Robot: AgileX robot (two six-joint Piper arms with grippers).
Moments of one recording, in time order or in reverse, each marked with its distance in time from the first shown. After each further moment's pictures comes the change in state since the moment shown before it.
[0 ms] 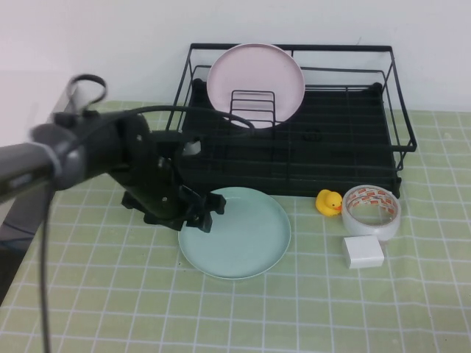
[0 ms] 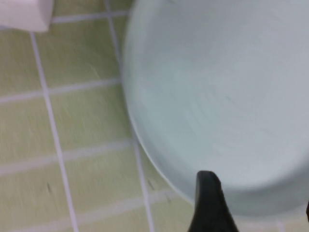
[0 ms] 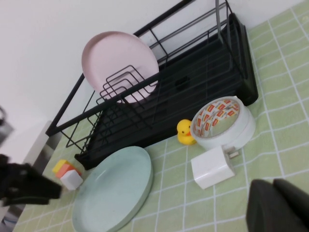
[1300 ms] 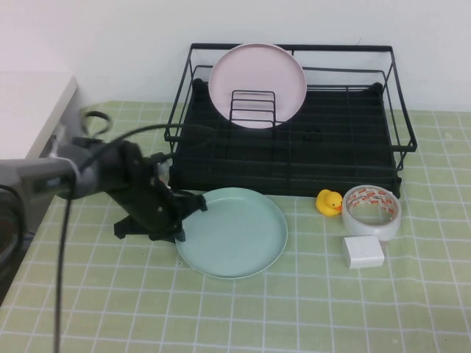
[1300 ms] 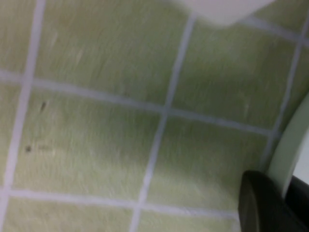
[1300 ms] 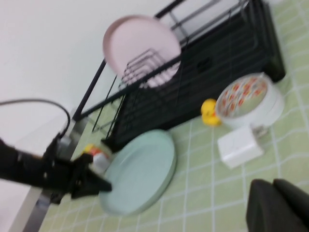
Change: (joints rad) right arm 0.000 0.000 0.000 0.115 0.062 -0.042; left arm 0.082 0.251 -0.087 -0.003 -0.121 -0.298
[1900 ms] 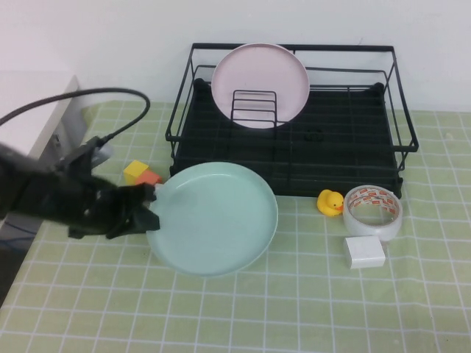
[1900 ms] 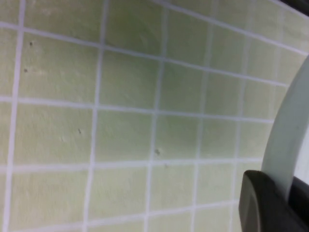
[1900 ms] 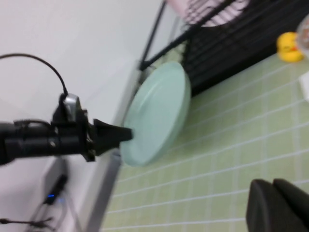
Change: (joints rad) right arm 0.000 0.000 0.000 0.257 0.198 -0.101; left arm 0.227 -0.342 0.364 -0.693 0.106 0.817
